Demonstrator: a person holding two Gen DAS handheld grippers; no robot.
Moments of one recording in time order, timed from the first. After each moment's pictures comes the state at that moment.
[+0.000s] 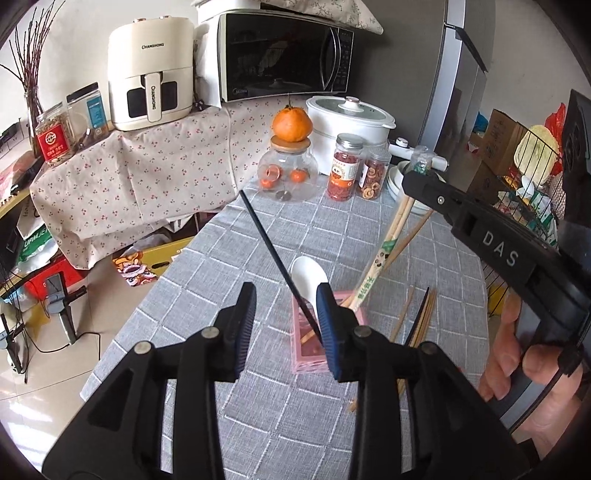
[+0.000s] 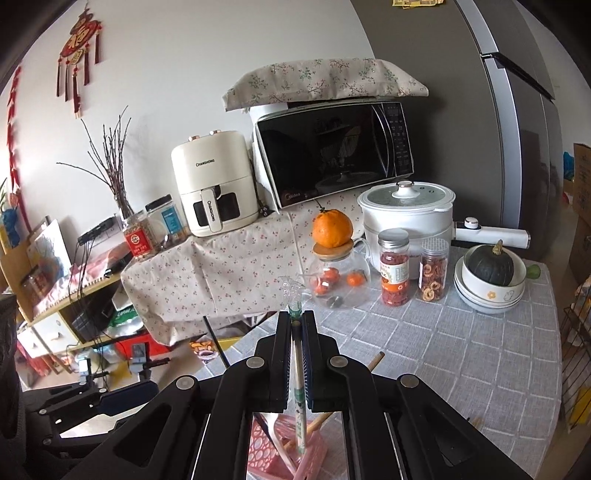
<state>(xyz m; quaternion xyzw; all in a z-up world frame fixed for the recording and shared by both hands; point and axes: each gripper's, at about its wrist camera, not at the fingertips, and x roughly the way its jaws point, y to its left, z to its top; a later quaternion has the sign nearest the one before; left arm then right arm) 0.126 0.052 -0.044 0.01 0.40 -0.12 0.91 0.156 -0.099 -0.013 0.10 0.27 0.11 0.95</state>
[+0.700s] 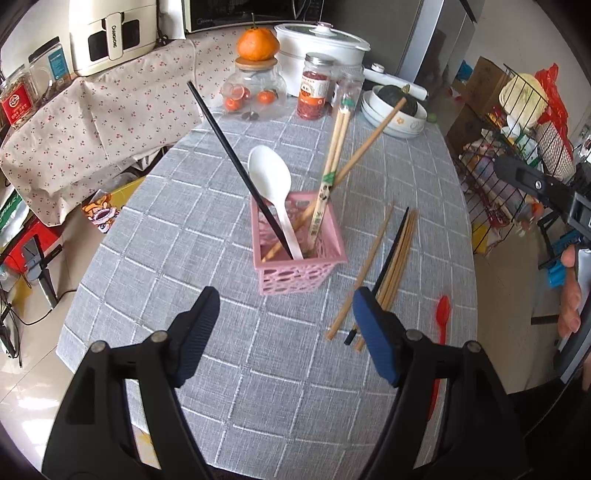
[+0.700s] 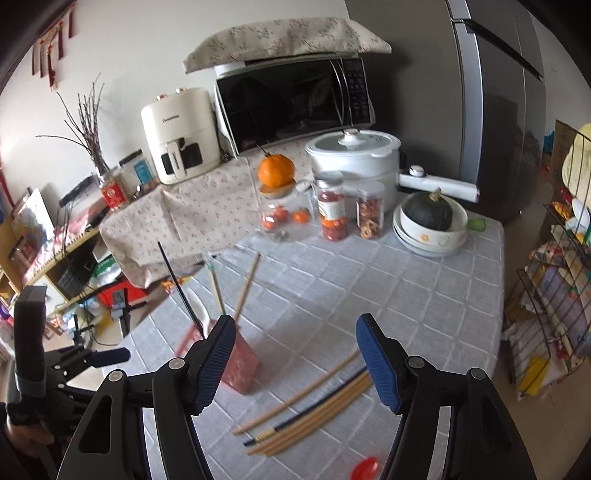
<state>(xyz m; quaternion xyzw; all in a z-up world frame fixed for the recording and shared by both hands) 0.103 0.035 -0.085 0.03 0.51 -0.17 0.84 0.103 -0.194 -0.025 0.07 0.40 0.06 0.91</state>
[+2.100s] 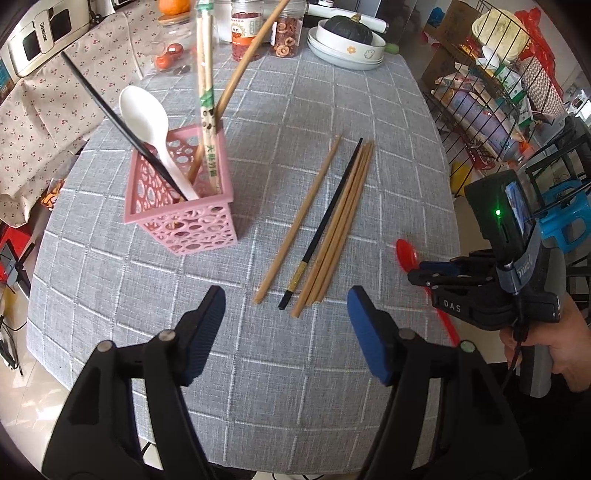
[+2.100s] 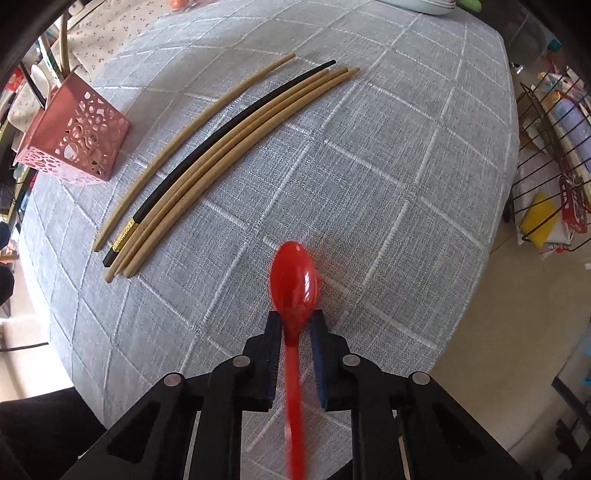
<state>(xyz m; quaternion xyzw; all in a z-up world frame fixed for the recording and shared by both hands) 0.083 -0.041 -0.115 0.08 0.57 -0.22 0.79 0.076 -0.224 -0.207 0.05 0.69 0.01 0.72</state>
